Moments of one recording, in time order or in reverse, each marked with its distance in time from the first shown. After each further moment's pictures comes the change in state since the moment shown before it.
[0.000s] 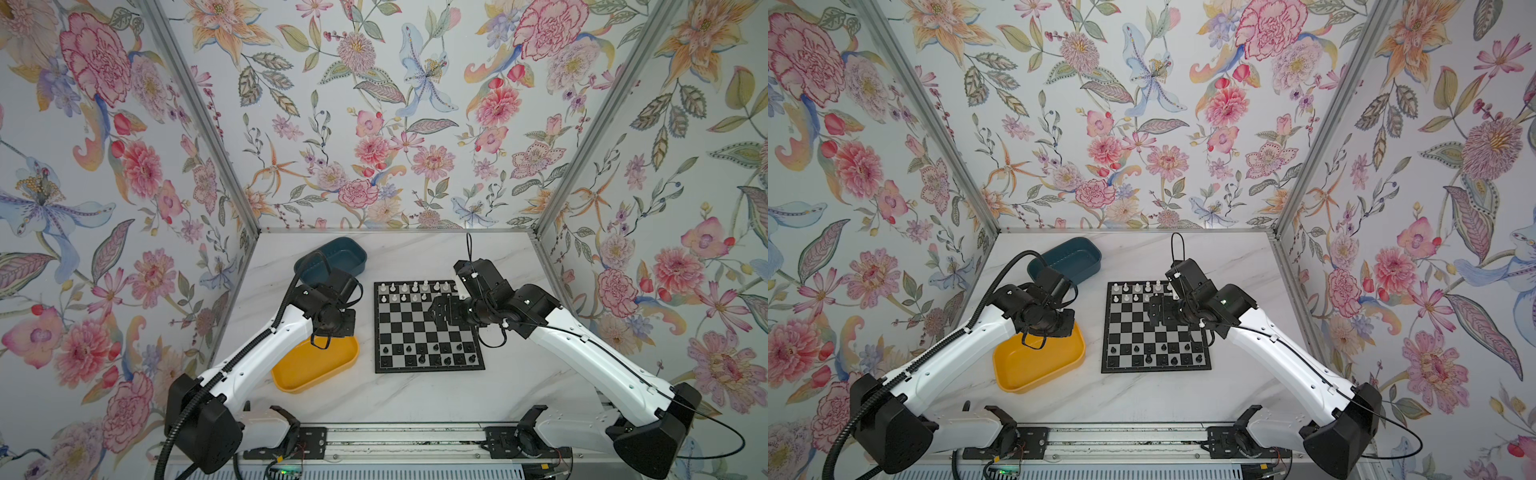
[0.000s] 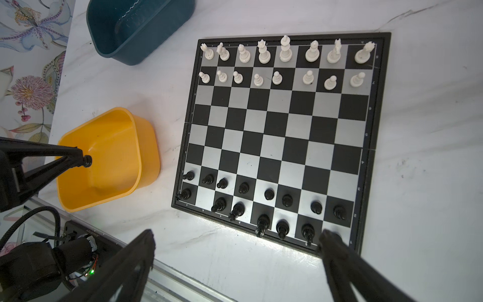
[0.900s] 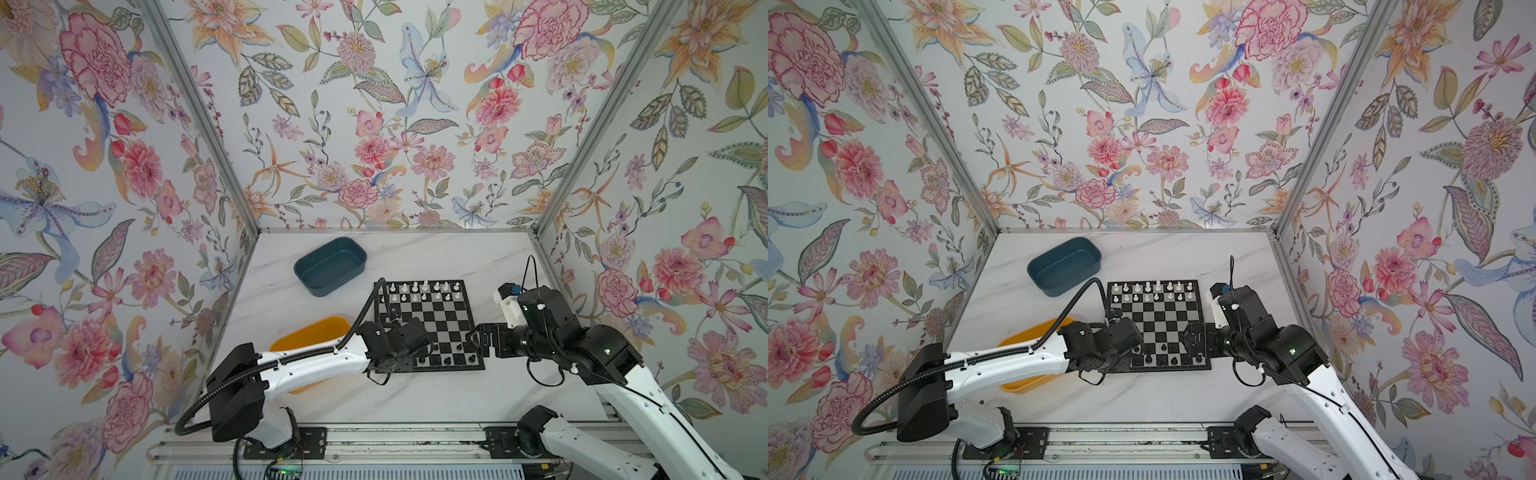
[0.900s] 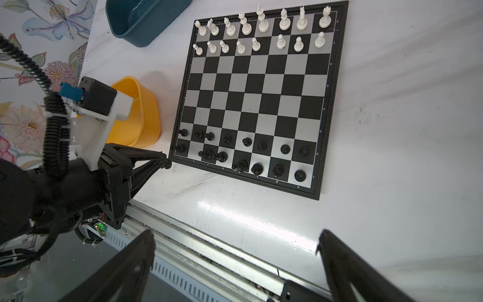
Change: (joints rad) left arm -0.524 0.212 -0.015 0.240 -0.147 -0.484; right arm -0.114 -0.392 -0.125 -0.237 -0.103 -0.079
